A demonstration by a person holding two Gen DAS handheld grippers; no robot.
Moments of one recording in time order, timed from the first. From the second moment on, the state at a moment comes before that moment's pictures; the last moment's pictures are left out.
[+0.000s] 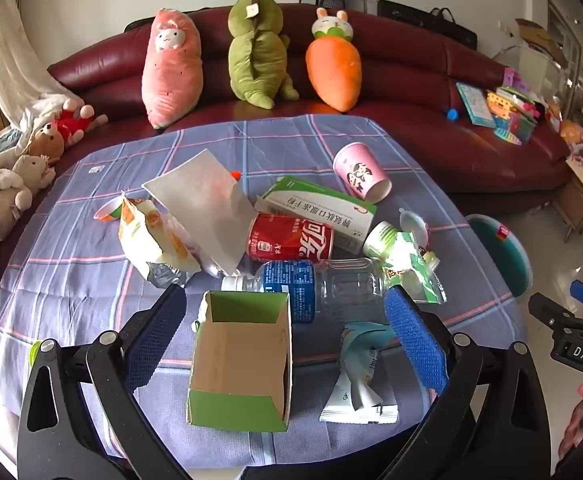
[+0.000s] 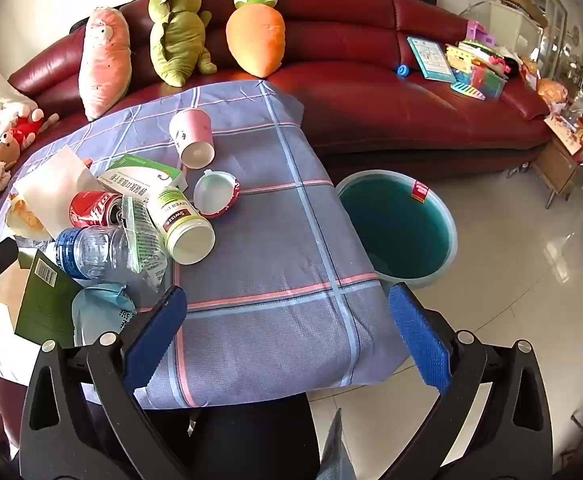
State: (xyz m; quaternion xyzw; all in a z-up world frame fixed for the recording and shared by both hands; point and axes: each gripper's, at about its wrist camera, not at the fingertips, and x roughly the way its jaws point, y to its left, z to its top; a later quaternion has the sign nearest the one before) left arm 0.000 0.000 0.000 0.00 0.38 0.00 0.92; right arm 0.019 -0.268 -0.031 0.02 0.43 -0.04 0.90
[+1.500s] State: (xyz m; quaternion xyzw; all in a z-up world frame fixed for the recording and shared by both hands) left arm -0.004 0.004 -0.008 -0.01 0.40 0.01 0.92; right arm 0.018 -0.269 -0.020 0.03 0.44 -0.02 0.90
